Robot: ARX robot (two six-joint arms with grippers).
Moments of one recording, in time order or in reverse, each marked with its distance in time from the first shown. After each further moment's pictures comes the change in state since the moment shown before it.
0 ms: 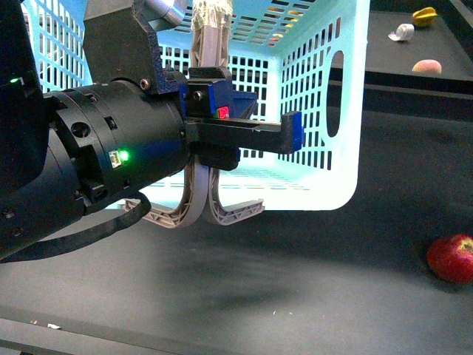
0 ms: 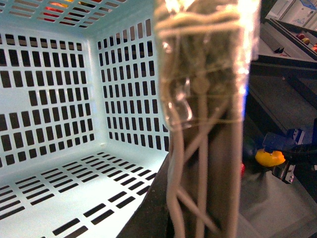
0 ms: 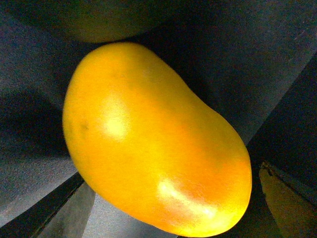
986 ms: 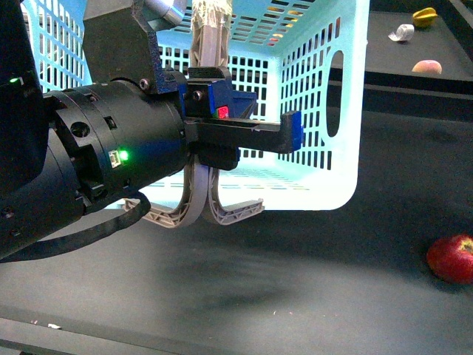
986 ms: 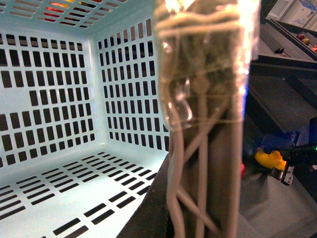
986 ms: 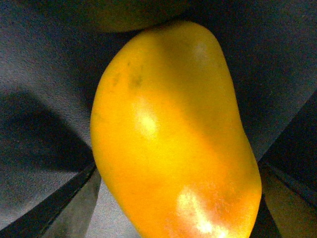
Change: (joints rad) left arm 0.000 0.000 0.000 0.000 0.000 0.000; right arm -0.010 0.029 0.061 -0.105 0.032 0.032
